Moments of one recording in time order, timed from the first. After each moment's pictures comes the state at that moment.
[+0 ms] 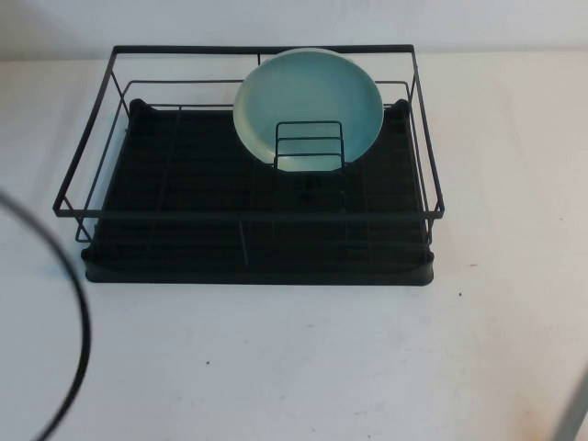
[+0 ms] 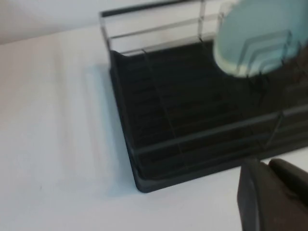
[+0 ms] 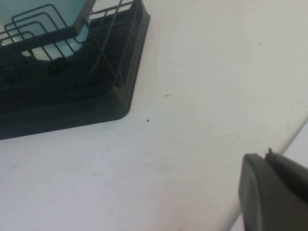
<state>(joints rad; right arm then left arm) 0.07 -0.01 0.03 0.40 0.38 -0.07 -0.11 0.73 -0.97 -0.18 0.85 0.39</state>
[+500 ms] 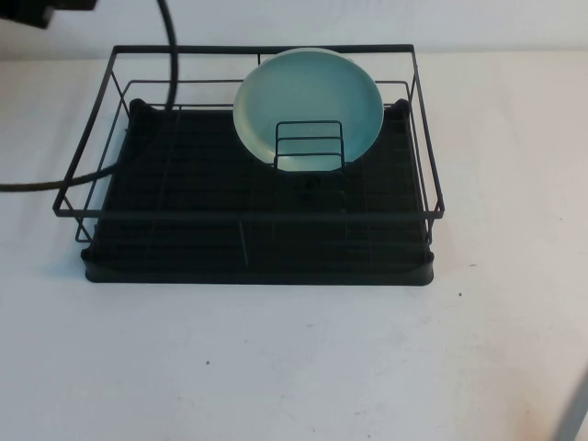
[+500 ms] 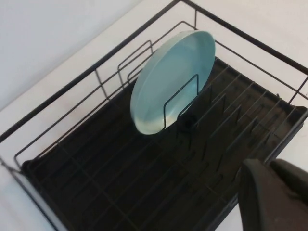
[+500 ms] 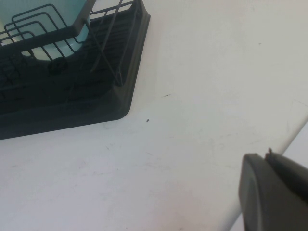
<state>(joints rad) 0.07 -0.01 0.03 0.40 0.38 -0.07 -0.11 1.43 -1.81 -0.50 1.24 0.86</state>
